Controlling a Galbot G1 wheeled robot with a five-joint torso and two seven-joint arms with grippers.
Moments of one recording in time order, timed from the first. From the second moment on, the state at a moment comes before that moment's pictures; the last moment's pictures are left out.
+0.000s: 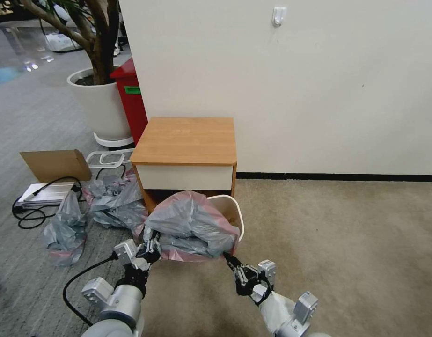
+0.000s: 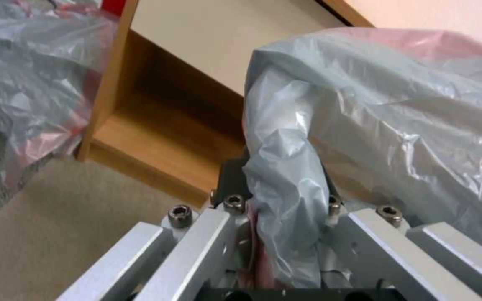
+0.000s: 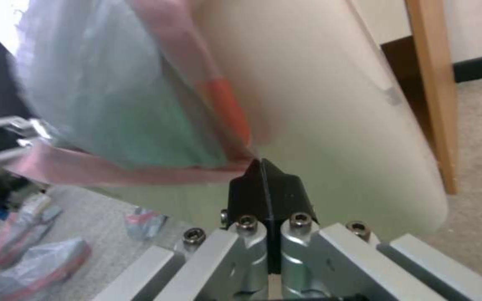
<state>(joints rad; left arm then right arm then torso) 1.76 -1.39 -0.51 -2.27 -0.74 0.18 -0.15 -1.67 1.17 0.18 2.09 0.53 -0.03 -0.12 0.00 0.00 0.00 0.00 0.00</state>
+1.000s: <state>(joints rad) 1.74 -1.35 -0.53 -2.21 -0.61 0.13 -0.14 -1.67 1.21 0.25 2.20 0.41 0.02 -0.01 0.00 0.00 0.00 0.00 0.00</state>
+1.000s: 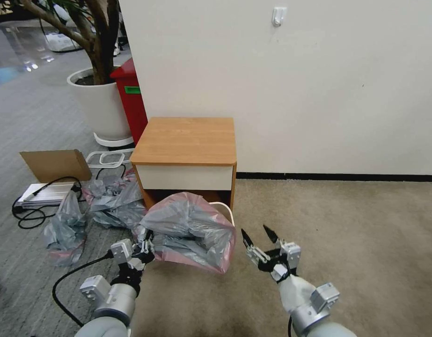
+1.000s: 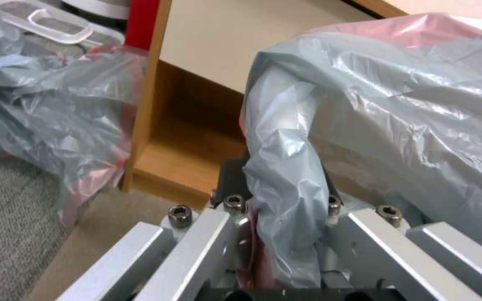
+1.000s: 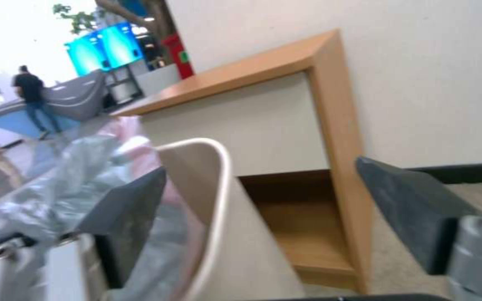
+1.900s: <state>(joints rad) 1.76 -1.36 -0.51 -2.22 -0.60 0.13 -0.12 -1.60 1.24 0.22 2.08 0.29 0.07 -0.12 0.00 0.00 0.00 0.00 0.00</state>
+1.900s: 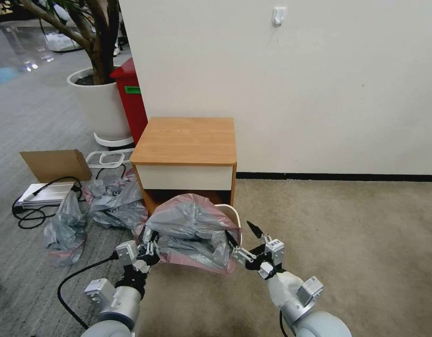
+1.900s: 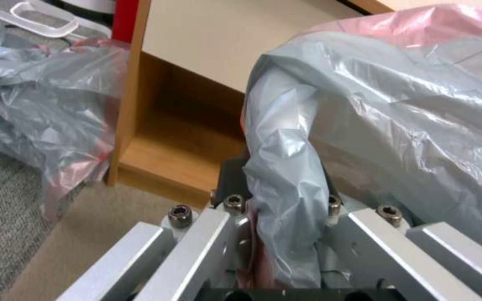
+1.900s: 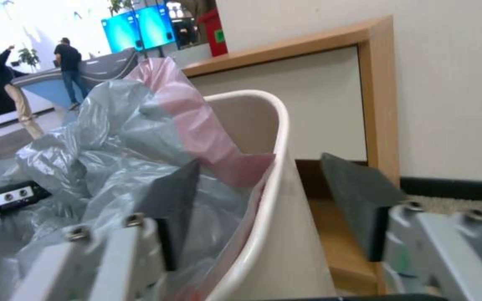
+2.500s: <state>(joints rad) 1.75 -1.37 -0.51 -2.21 -0.60 0.13 -0.12 -1.61 1.25 0.23 2.10 0.12 0.19 -0.12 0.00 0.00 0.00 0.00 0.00</state>
